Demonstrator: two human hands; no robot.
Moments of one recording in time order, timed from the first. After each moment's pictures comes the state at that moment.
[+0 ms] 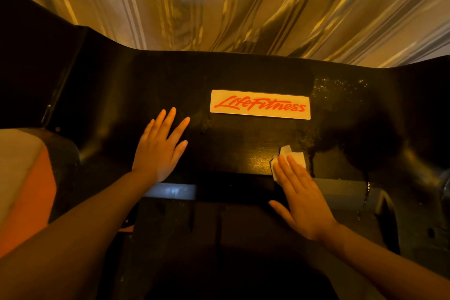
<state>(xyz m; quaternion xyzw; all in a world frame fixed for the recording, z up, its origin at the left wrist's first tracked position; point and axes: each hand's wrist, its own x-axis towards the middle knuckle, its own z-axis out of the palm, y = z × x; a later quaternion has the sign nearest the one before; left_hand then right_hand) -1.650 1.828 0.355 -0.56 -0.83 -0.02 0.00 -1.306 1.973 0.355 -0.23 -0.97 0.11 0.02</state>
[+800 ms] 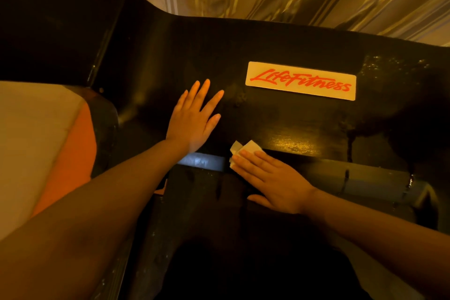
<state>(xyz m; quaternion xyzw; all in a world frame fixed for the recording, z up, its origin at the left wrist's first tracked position) -1.646 1.824 0.357 -0.55 -0.83 -0.02 0.00 -1.391 1.933 0.341 0.09 -1.00 0.00 -0.03</state>
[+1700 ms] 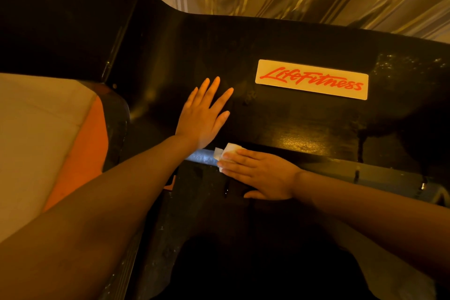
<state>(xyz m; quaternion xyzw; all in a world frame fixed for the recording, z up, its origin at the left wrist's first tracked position) -1.645 1.822 0.362 -0.56 -0.83 -0.02 0.00 -1.438 1.929 0.342 0.24 -0.97 -0.07 -0.05</state>
